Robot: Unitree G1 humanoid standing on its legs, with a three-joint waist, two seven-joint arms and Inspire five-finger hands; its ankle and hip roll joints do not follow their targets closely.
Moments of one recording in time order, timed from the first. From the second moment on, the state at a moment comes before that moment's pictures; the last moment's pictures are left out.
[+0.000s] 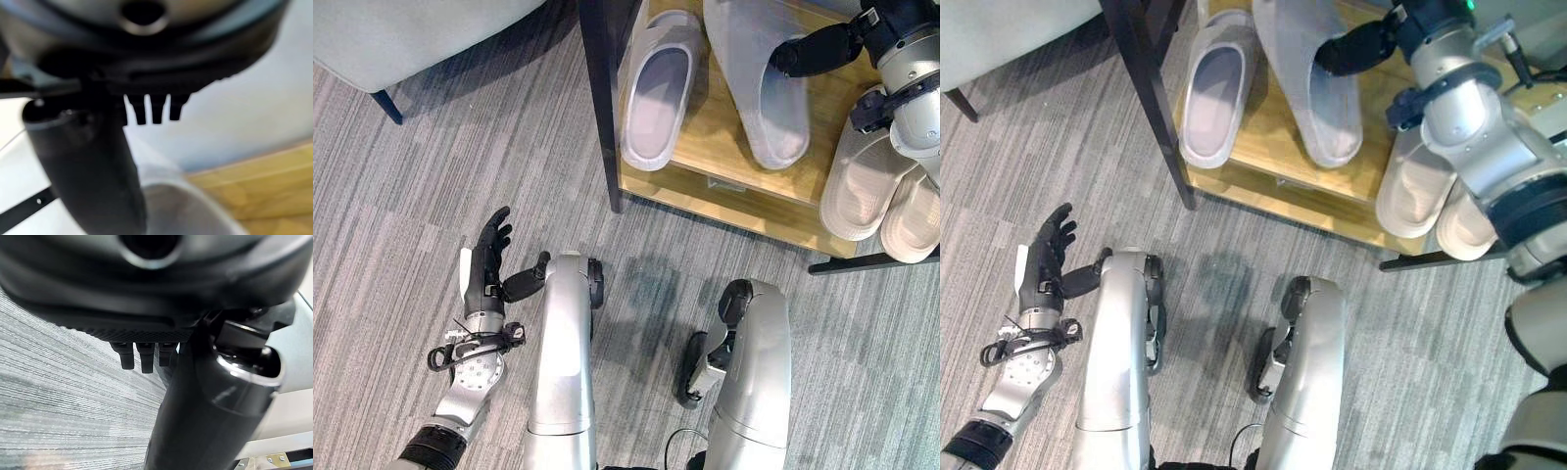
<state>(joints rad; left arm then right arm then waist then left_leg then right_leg) -0.10 0.62 -0.30 0.27 -0.35 -0.46 0.47 -1.47 -1.11 1.06 0.68 0.34 -0.35 -0.32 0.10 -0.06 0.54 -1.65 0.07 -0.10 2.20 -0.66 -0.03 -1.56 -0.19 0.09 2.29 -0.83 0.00</state>
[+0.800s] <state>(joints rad) -0.09 0.66 -0.31 0.27 -0.41 -0.45 0.37 -1.43 -1.09 1.12 0.73 0.67 -0.30 -0.08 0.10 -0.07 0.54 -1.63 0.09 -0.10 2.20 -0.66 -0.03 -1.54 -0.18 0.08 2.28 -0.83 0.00</state>
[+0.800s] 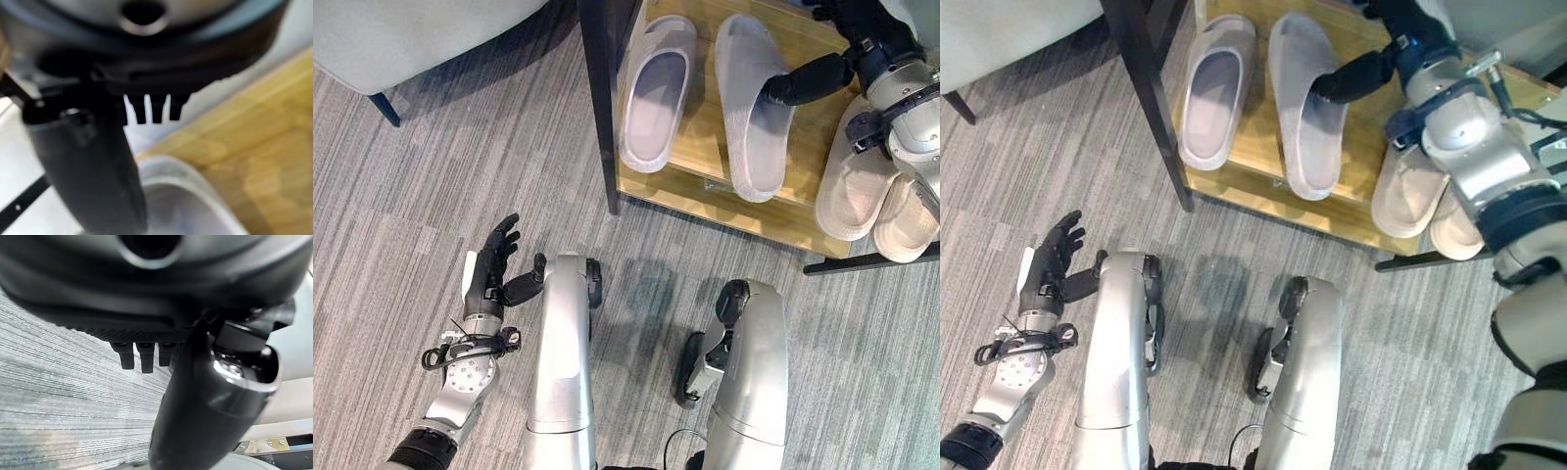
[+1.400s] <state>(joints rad) -0.08 0.70 -0.31 0.27 -0.43 -0.41 0.29 -1.41 -1.11 1.17 0.64 0.73 -0.27 0.06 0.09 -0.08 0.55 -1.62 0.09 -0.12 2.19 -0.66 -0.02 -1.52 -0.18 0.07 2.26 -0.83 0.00</state>
